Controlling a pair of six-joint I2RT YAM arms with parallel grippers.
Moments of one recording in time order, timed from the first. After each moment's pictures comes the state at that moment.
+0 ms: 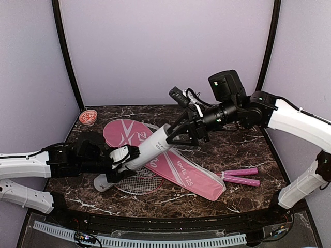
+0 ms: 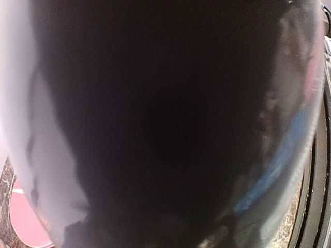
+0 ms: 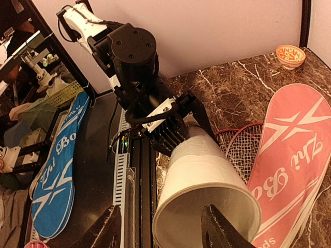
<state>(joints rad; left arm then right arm) -0.97 1.01 0.62 -0.25 0.02 0.37 0.95 1.43 1.42 -0.55 -0.68 -0.01</state>
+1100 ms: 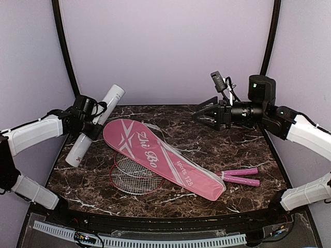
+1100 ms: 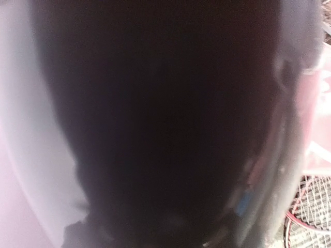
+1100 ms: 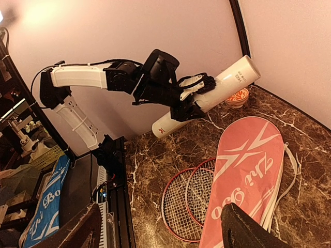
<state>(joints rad) -0.37 1.33 0.98 -0.48 -0.37 0.28 0.70 1.16 1.09 -0.12 -0.72 0.22</state>
